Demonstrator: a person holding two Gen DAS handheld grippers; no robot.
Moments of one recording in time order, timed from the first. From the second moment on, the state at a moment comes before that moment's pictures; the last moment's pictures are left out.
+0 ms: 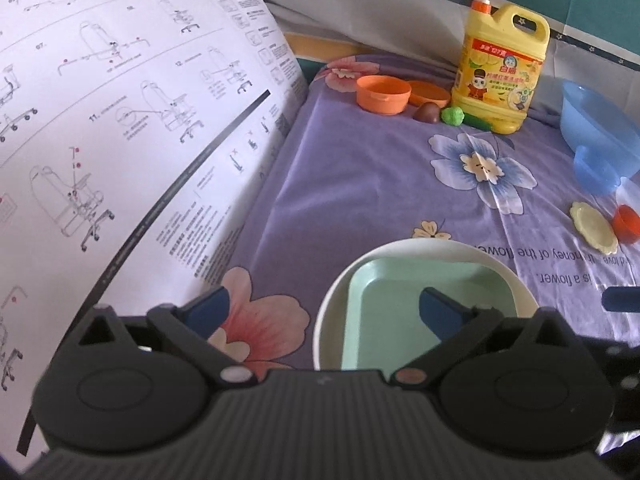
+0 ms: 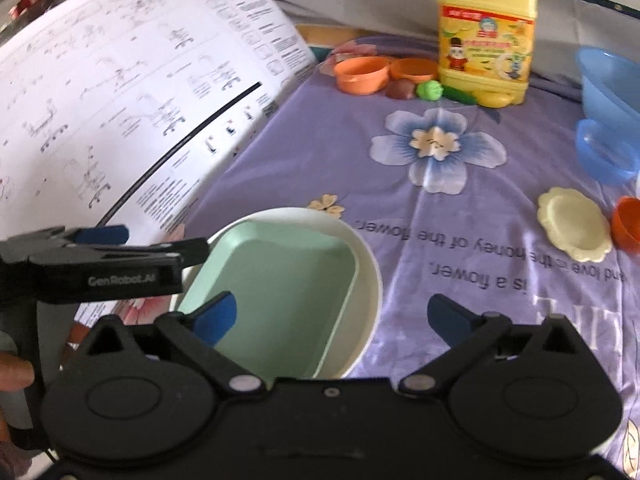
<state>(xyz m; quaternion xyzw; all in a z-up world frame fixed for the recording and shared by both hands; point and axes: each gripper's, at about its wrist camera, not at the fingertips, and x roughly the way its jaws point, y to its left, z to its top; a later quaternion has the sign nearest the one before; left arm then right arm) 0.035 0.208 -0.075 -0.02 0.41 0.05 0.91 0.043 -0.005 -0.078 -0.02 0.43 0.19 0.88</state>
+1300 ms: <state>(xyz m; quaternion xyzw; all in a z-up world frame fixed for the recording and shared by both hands) 0.104 0.027 -0.076 0.09 0.42 -0.07 0.90 0.074 -0.200 -0.083 0.14 0.41 0.00 0.90</state>
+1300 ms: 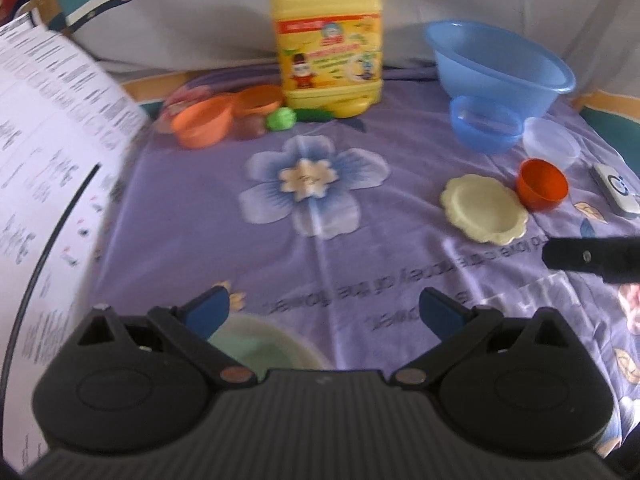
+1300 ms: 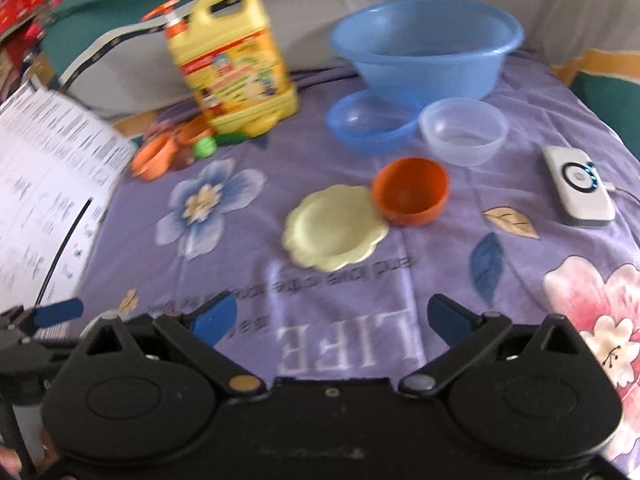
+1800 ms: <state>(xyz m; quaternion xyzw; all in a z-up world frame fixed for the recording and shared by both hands) 0.167 -0.041 -0.100 0.10 0.43 -0.15 0.89 0.130 -0.241 -0.122 0.22 0.44 -0.02 0.87</state>
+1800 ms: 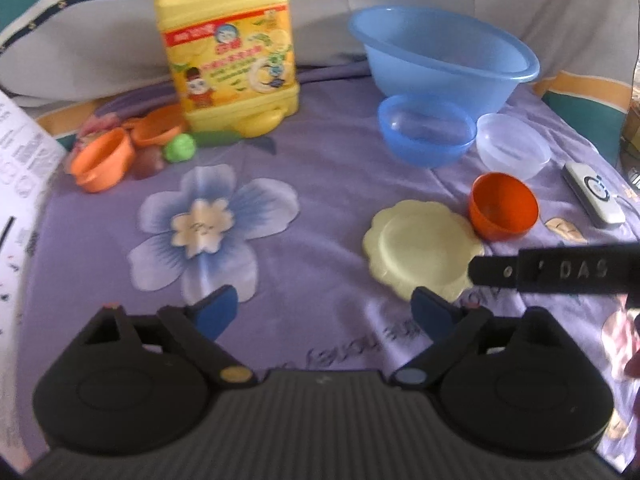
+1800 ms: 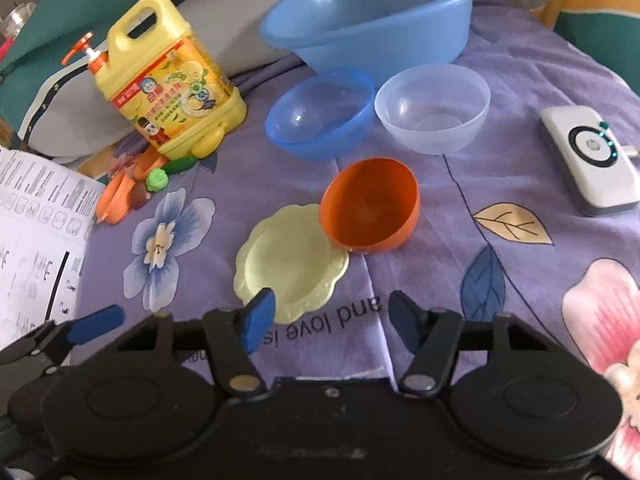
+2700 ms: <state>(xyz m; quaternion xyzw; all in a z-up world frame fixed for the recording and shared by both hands) 0.203 -0.069 -0.131 0.08 0.45 -0.21 0.86 0.156 -0.241 -0.134 0.25 0.42 -0.01 0.87</state>
